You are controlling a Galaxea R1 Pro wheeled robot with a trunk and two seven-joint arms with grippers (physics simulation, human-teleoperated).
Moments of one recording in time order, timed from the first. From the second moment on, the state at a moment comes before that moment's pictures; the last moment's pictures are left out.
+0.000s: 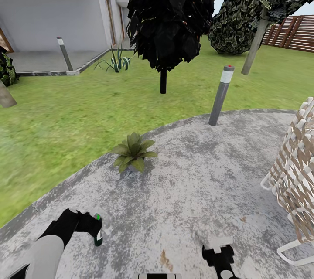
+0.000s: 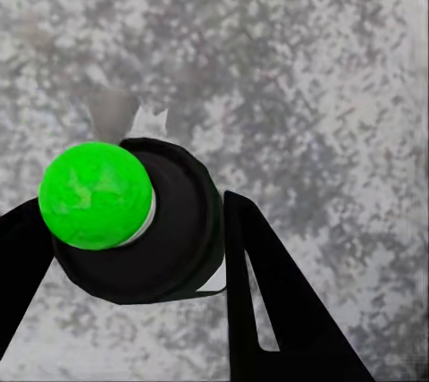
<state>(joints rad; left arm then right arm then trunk) -0.71 0.05 0.63 -0.44 -1.15 0.20 -0.76 -0.52 0.02 0.26 -0.05 -0.01 -0.34 -0.30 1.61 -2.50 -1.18</state>
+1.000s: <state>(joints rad) -0.91 -0.11 0.38 -0.45 -1.16 0.83 -0.89 -0.50 -0.06 0.26 -0.03 -0.09 -0.34 -0.30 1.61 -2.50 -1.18</state>
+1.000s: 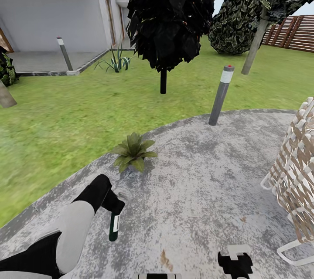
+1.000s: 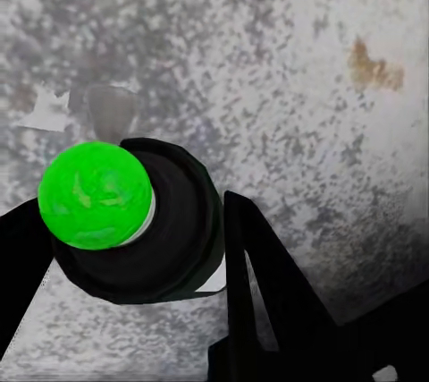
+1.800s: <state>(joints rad) -0.90 -0.14 0.34 -0.78 -1.12 0.88 -0.89 -0.48 -0.06 0.26 -0.04 -0.09 -0.34 -0.30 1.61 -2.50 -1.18</state>
